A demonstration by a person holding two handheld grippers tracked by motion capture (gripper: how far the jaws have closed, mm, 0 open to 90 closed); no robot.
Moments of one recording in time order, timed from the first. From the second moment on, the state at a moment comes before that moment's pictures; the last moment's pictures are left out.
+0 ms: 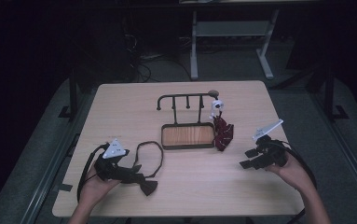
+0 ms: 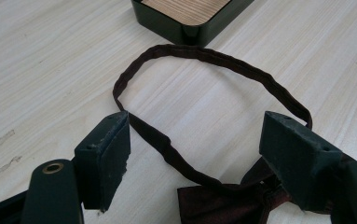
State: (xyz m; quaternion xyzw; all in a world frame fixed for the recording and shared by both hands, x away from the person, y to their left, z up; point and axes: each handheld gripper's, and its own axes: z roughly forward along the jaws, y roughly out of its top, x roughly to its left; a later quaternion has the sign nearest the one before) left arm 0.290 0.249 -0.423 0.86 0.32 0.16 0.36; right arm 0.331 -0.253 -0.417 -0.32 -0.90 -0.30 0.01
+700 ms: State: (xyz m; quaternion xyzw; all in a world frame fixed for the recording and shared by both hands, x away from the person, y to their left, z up) left arm 0.293 0.246 -0.422 0.87 0.32 0.16 0.36; right arm 0.307 -0.262 -0.434 -0.36 -0.87 -0.34 -0.01
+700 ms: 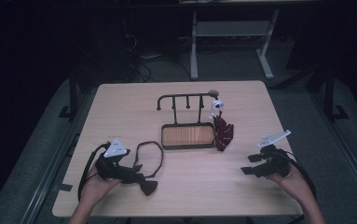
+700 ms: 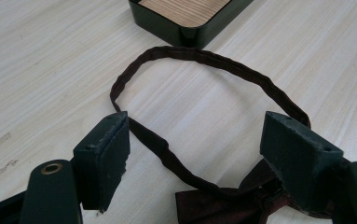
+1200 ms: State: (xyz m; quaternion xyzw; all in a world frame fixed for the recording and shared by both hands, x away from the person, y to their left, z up) left arm 0.329 0.229 -0.407 0.88 0.33 0.16 0.30; right arm 0.302 -0.270 -0.439 -0.37 -0.86 -0.35 -0.03
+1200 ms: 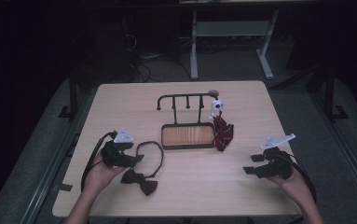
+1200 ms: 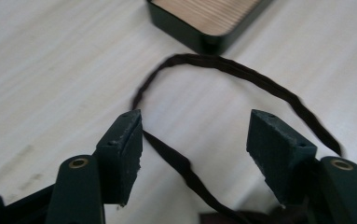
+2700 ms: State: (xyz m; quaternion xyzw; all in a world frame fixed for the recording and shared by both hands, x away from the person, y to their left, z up) left arm 0.366 0.227 -0.447 0.89 0.37 0.11 0.23; right arm 0.298 -0.265 -0.433 -0.35 -0.85 -0.38 -0.09
